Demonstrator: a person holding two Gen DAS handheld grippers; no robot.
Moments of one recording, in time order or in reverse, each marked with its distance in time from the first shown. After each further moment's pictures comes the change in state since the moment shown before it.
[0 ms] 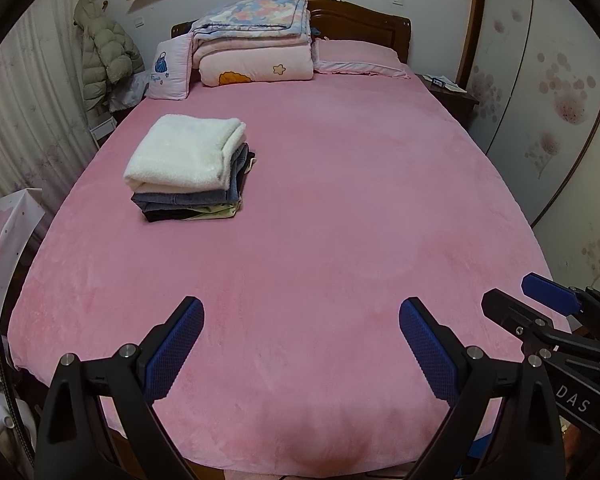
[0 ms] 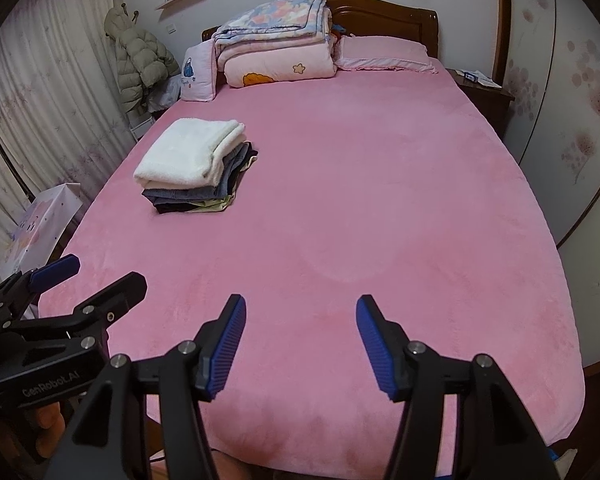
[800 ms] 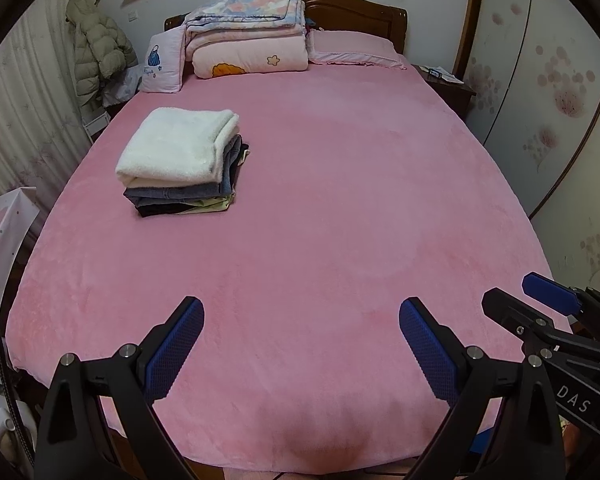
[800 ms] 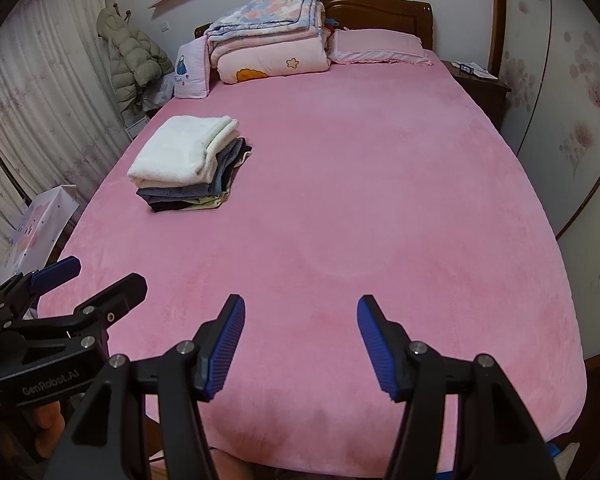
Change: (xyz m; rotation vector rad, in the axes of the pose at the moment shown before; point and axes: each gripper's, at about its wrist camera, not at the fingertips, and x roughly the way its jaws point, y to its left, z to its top) left arm 0.008 0.005 0.004 0.017 0.035 -0.019; right arm 0.009 -0.007 -0.003 0.022 0.019 -0.007
